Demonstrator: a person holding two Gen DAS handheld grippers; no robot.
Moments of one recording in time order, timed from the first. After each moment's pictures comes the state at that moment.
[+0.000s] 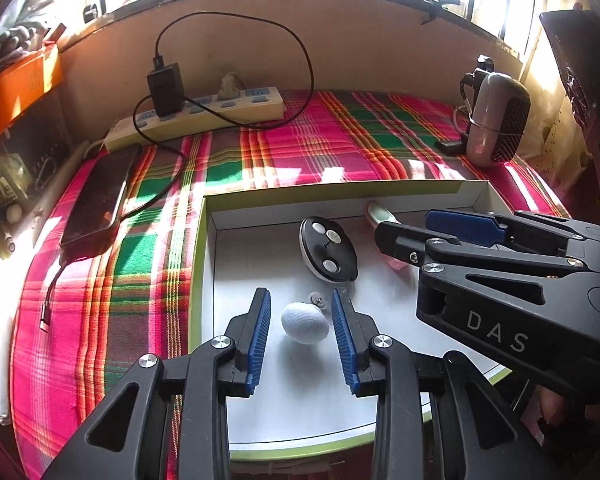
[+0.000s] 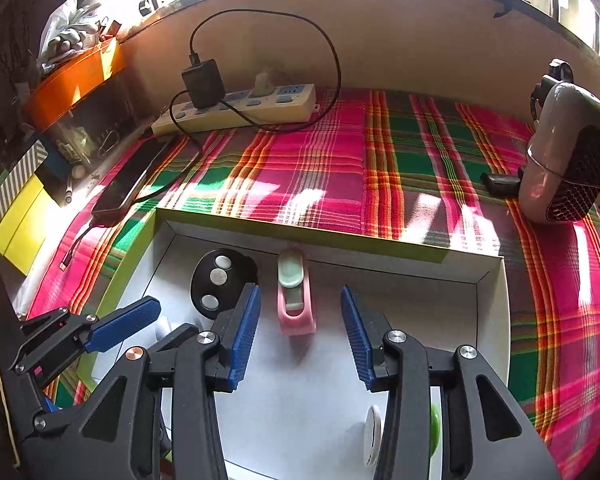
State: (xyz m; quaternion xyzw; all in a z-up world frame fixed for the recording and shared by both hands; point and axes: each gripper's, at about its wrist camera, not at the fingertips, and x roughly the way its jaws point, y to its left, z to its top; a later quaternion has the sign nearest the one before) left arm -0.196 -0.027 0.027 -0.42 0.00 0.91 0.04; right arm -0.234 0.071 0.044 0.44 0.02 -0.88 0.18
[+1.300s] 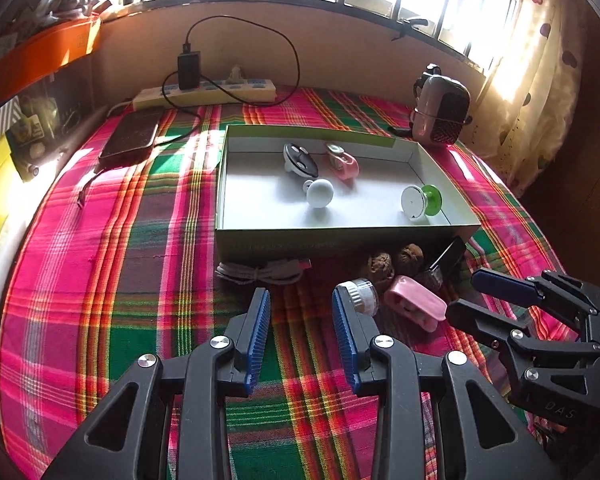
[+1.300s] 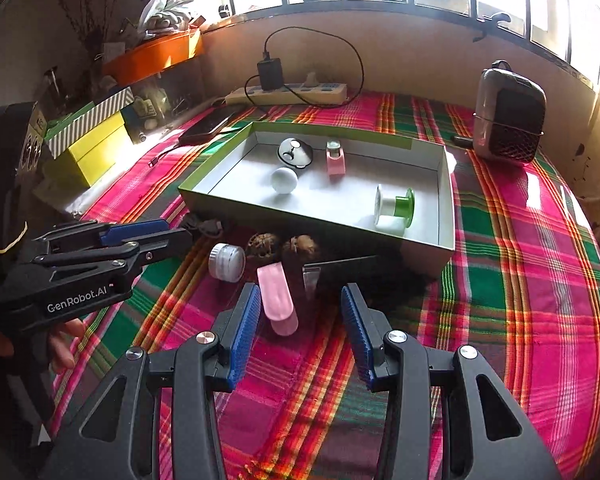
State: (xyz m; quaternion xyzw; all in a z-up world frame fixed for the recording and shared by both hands) left arm -0.073 -0.041 0.029 -0.41 -0.05 0.91 0.08; right arm -0.062 0.109 0.050 0.40 0.05 -0.88 0.23
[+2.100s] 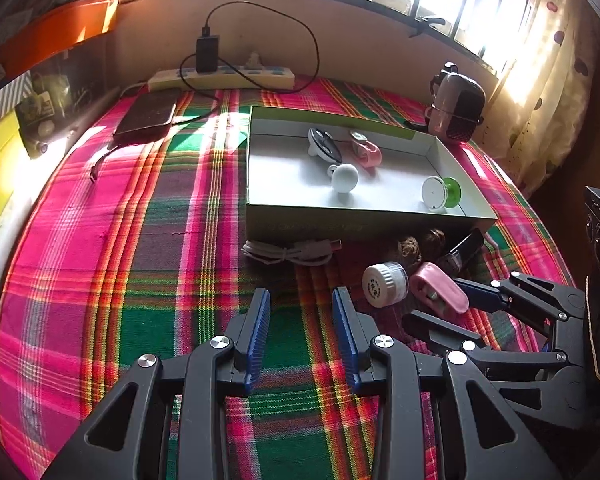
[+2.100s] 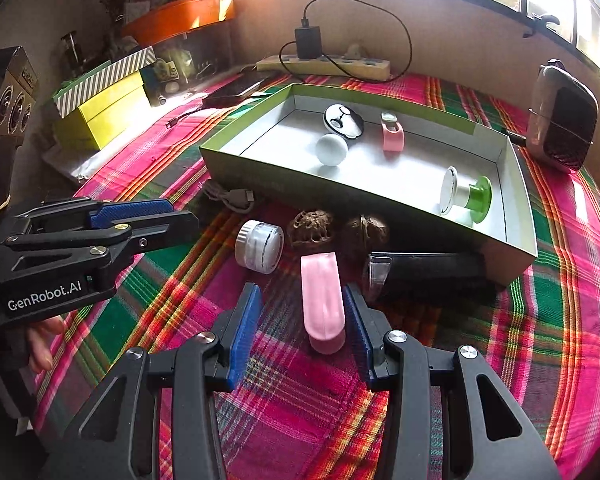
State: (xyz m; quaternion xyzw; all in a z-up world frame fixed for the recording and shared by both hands) left arm -0.072 -0.059 0.018 -0.42 -0.07 0.90 0.06; right arm -0.076 0.075 0.022 0.42 0.08 -0.86 0.27
